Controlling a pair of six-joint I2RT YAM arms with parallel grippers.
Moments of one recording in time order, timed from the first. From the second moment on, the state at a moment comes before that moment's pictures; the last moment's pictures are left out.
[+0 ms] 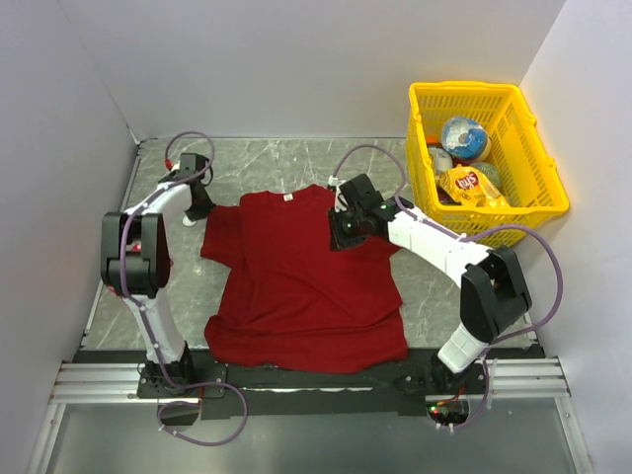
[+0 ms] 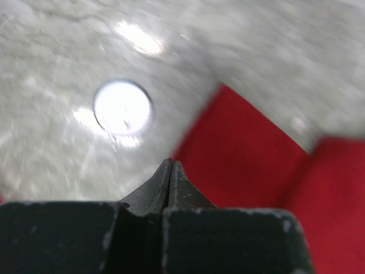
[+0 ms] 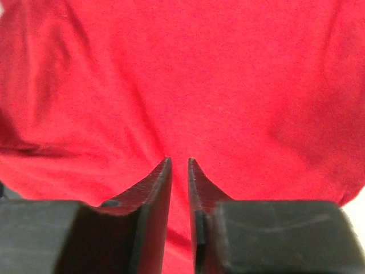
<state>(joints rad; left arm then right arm) -0.02 1.95 1.38 -0.46 -0.26 -0.53 0.59 1.63 1.25 -0.59 -0.16 0.27</state>
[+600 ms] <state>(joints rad) 0.01 1.74 1.39 -0.55 -0.26 -0.57 0.59 1.59 1.25 -0.53 -0.29 0.26</state>
